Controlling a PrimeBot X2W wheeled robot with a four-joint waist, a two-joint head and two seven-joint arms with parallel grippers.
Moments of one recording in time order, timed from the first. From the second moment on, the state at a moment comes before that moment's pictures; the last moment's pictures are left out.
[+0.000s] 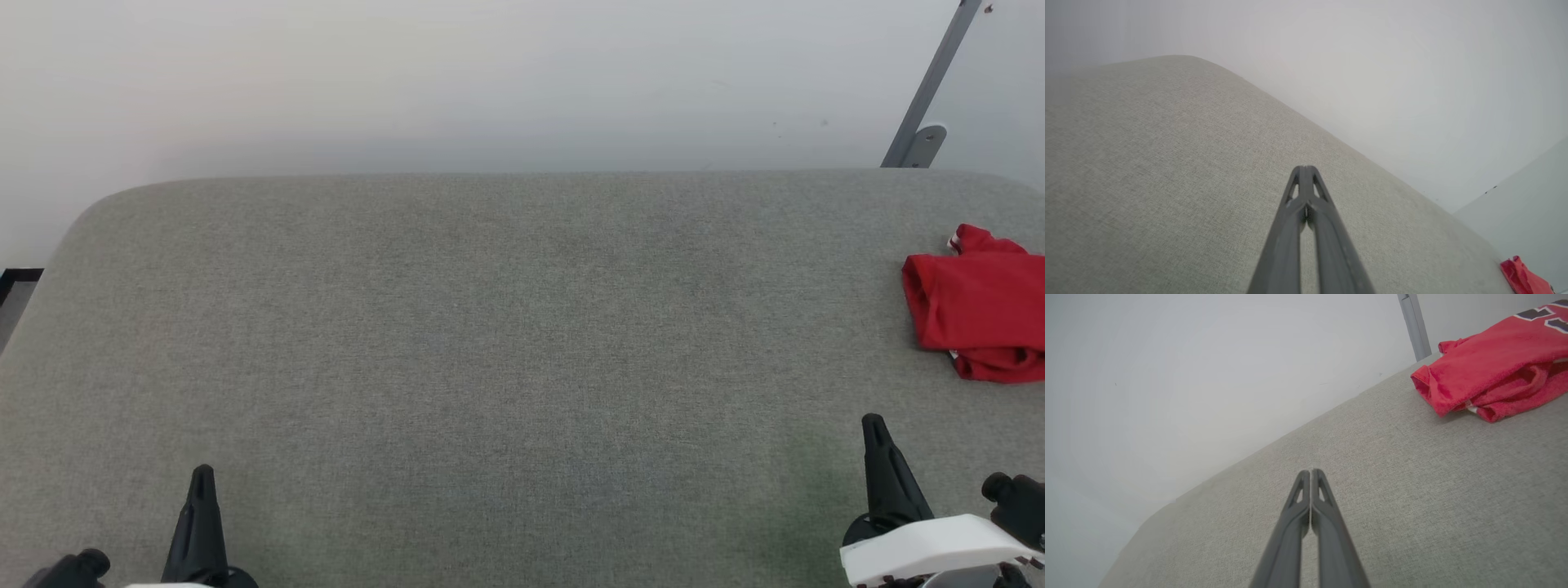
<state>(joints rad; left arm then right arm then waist) 0.14 0.07 0.13 0.10 -0.63 -0.13 -0.16 0.03 -0.08 -0.07 0.22 0.62 0.13 -0.16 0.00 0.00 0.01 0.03</state>
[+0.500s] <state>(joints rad) 0.08 0.07 0.13 0.13 -0.86 -0.13 -0.10 0.00 -0.07 -0.08 0.22 0.84 0.13 -0.10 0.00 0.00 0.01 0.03</state>
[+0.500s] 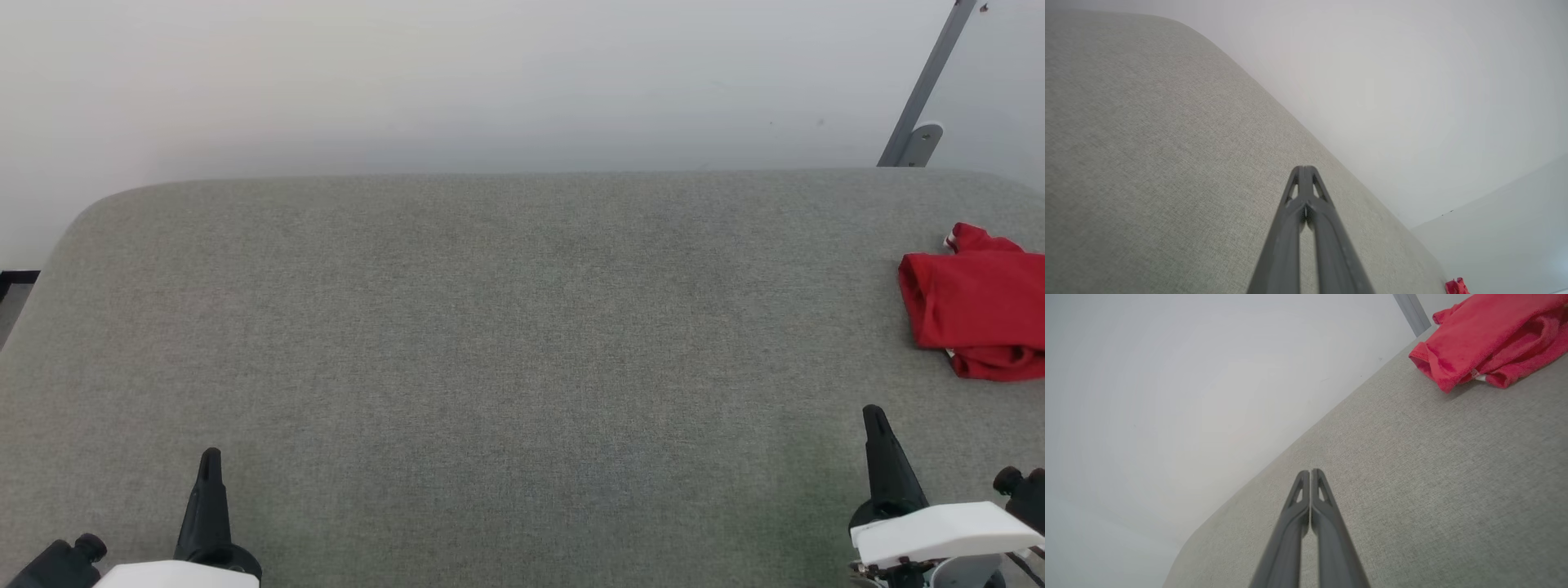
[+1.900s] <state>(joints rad) -0.02 0.06 0.12 0.20 -1.29 -0.13 0.02 -0.06 -0.06 -0.10 0.23 1.28 0.13 0.03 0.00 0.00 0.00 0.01</state>
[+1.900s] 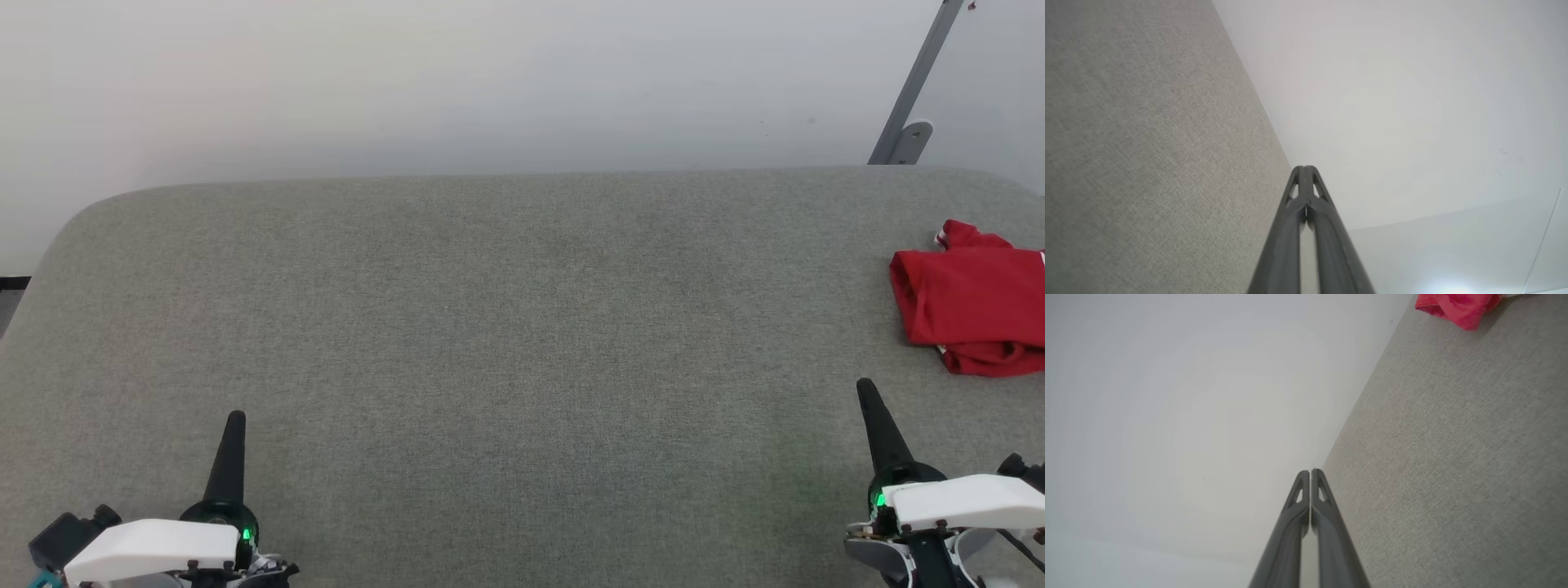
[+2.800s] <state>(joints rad) -0.07 0.06 0.11 0.23 -1.49 -0.13 0.08 -0.09 -0.06 -0.11 0.24 1.49 0.13 0.08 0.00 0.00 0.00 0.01</state>
